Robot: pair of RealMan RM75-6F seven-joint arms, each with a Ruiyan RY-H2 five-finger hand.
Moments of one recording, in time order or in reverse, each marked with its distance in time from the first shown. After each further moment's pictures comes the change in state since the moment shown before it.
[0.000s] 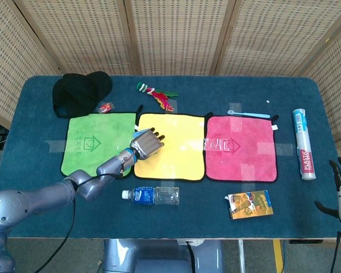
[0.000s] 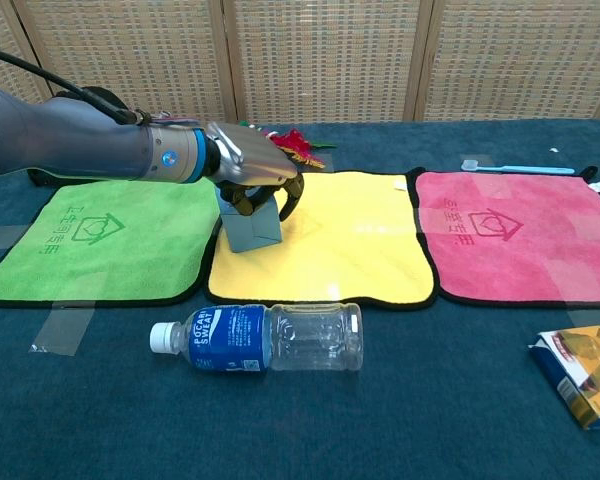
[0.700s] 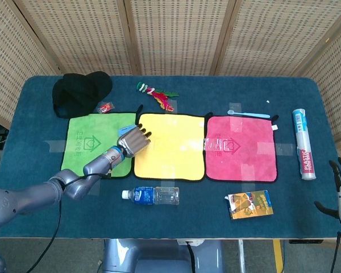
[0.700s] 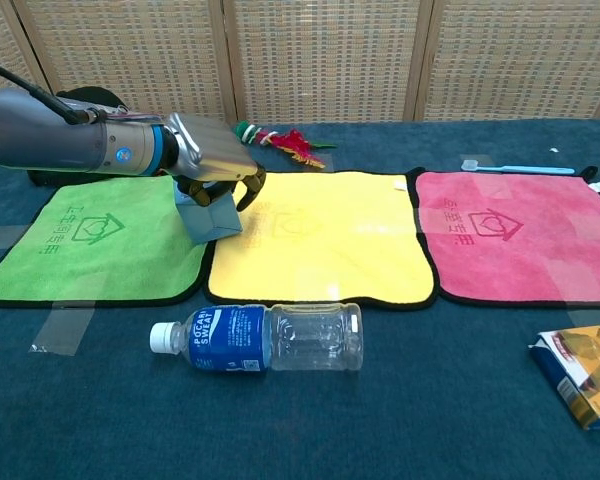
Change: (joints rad) left arm 0.016 0.078 0.087 -0.042 -0.005 0.055 0.097; right arm -0.003 0.005 -0.002 -0.011 -0.004 0.004 0.002
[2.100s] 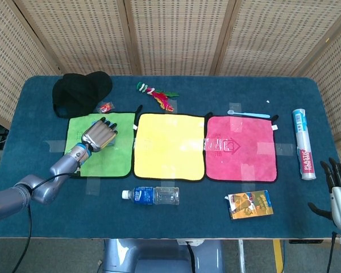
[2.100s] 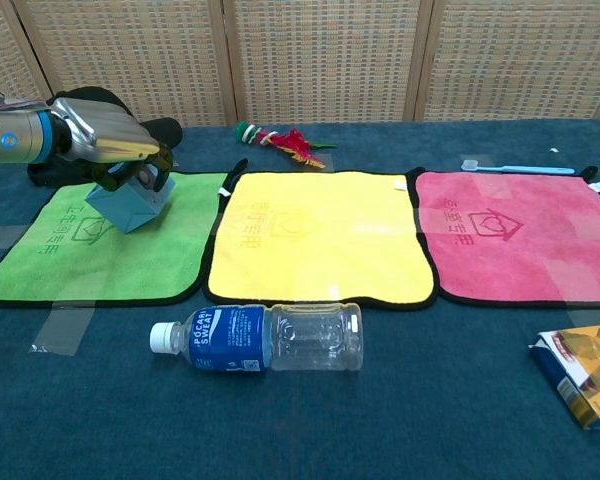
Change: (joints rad) left arm 0.157 0.144 0.046 -0.047 -0.002 0.096 -0.088; right arm 0.001 0.007 -0.018 -0.041 -0.050 0.016 -0.020
